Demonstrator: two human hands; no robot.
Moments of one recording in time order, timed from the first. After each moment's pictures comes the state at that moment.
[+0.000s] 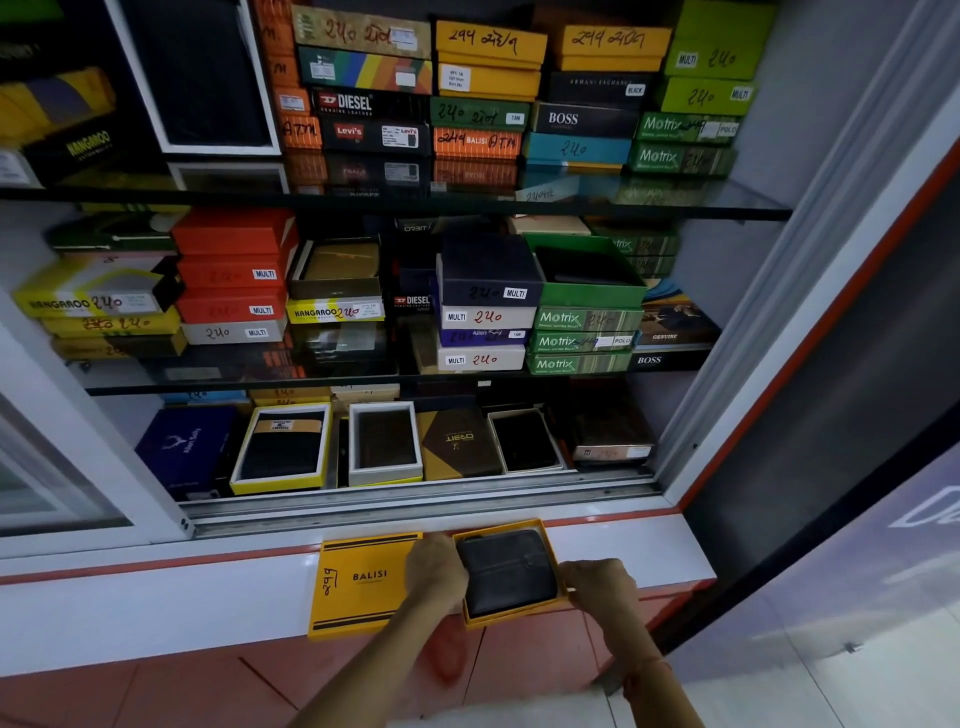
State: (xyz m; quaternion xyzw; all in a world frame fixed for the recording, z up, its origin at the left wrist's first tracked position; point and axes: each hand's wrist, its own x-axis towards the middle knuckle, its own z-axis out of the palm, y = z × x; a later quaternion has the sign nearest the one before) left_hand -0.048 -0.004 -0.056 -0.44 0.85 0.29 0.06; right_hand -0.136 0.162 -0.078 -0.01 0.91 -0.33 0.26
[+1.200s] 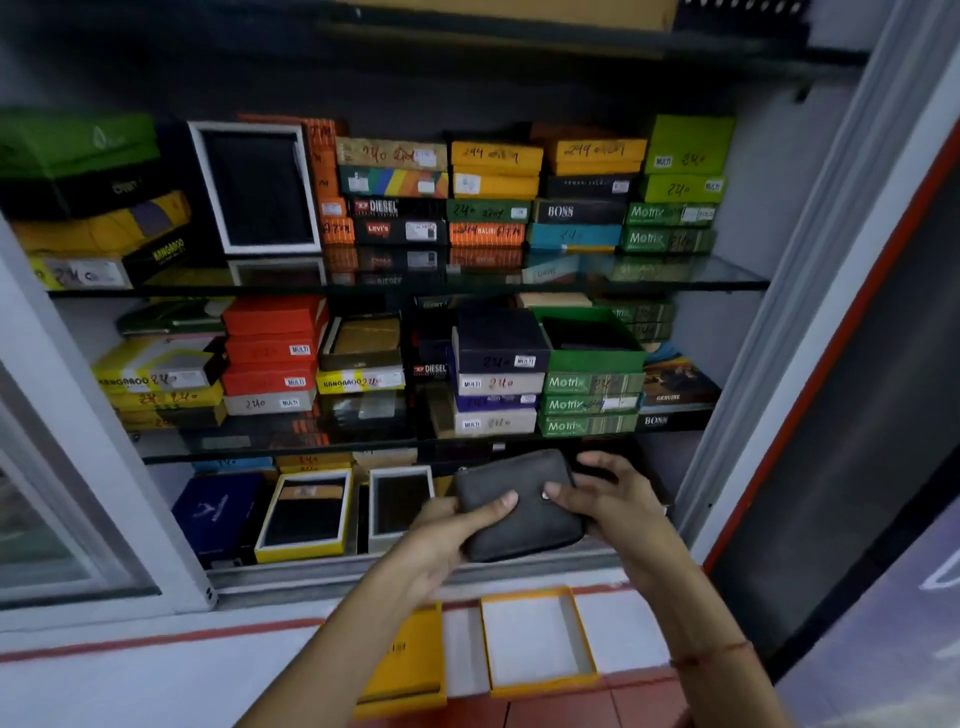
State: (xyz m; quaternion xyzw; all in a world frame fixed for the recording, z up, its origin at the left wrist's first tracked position) left_hand -0.047 -0.035 0.080 -0.26 0.51 0.82 -0.04; right_hand -0.141 0.119 0.110 -0.08 0.66 -0.71 0.24
